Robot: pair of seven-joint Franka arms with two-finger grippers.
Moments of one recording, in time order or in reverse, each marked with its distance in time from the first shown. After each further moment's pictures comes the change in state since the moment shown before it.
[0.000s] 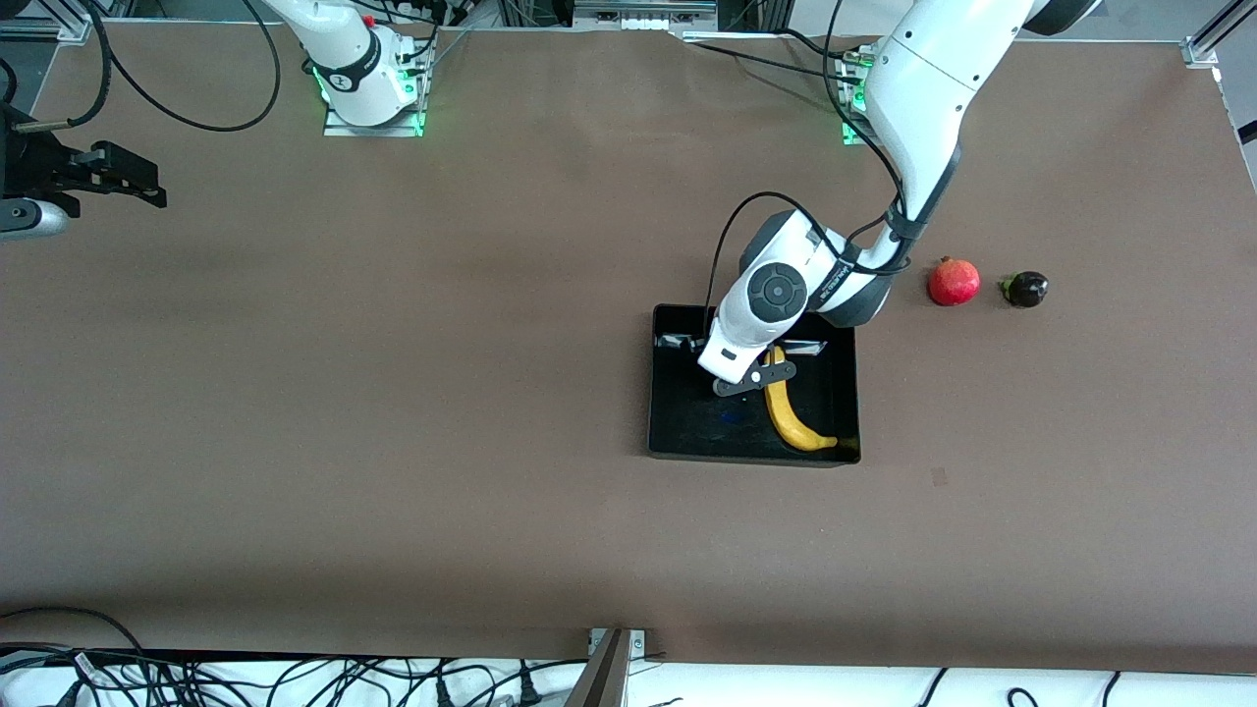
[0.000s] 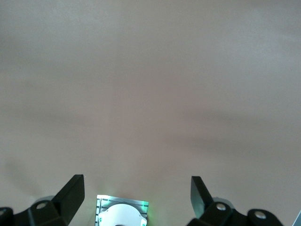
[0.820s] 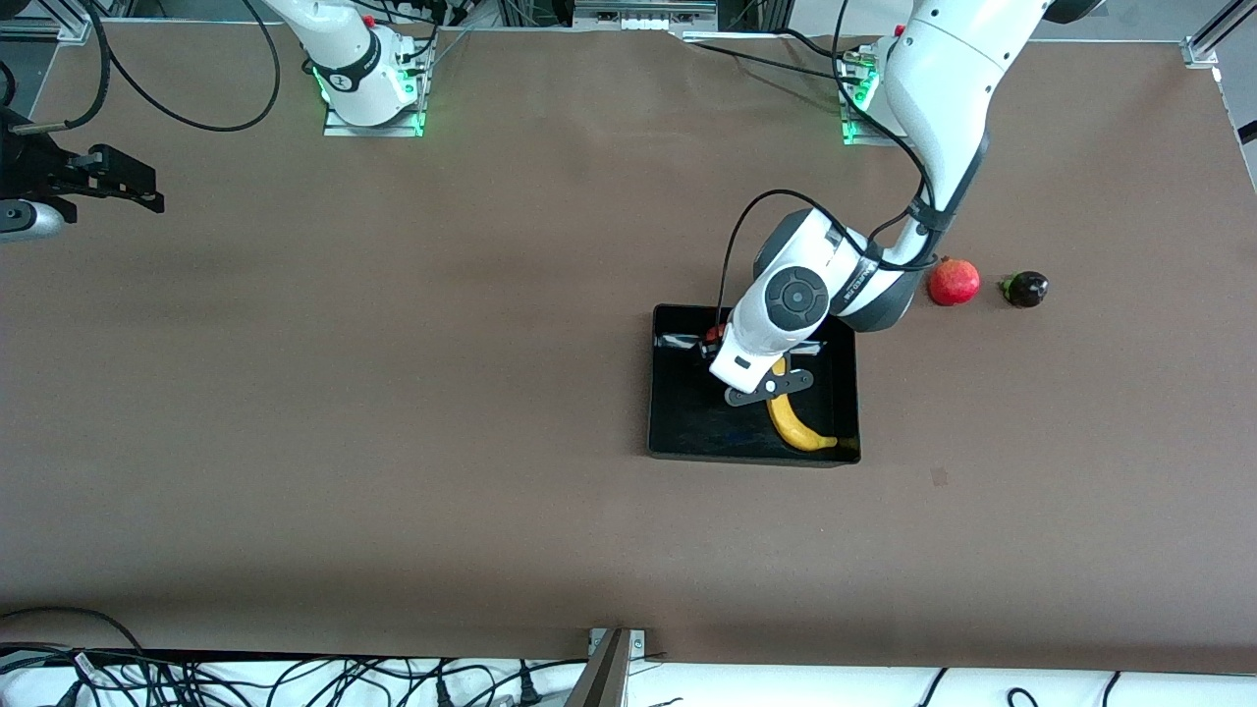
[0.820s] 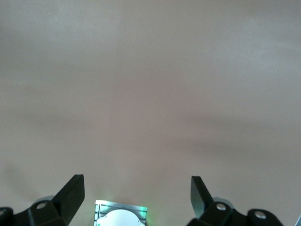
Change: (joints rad) left arm 0.025 -0.033 0.001 0.060 0.000 -0.105 0.056; right arm 0.000 0.000 0.001 0.000 0.000 0.019 -0.002
